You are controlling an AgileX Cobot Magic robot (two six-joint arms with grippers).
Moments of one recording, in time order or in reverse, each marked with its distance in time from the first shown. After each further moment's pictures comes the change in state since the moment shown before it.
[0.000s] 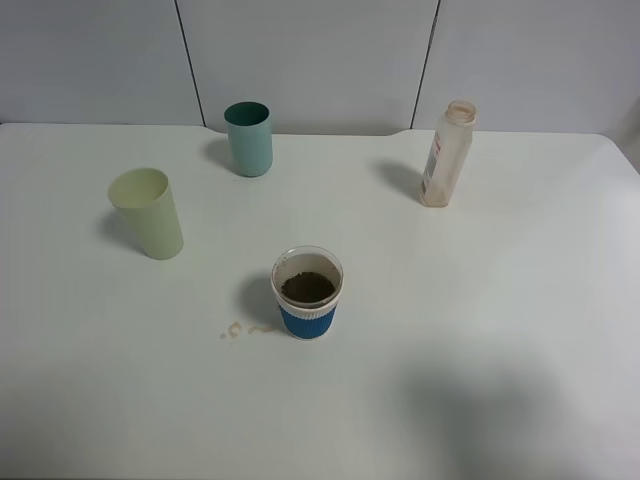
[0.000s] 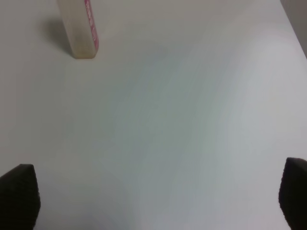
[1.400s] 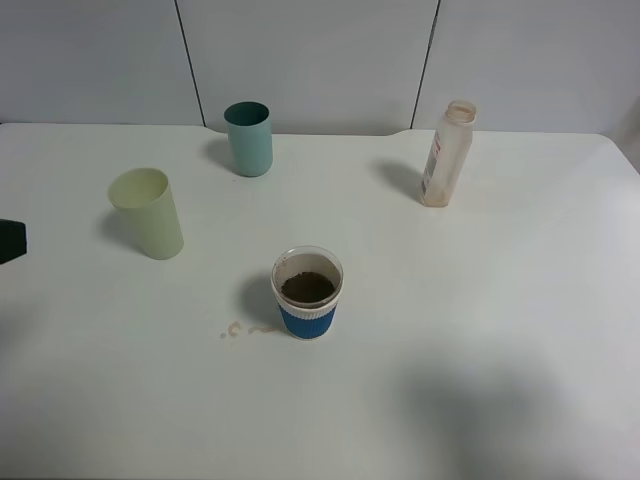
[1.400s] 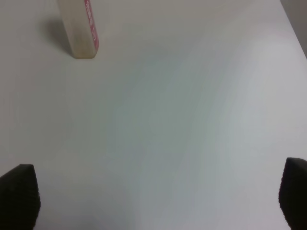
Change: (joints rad) left arm 0.001 0.458 0.033 -0.569 -0.262 0.627; right arm 0.000 0.000 0.000 0.000 0.000 0.000
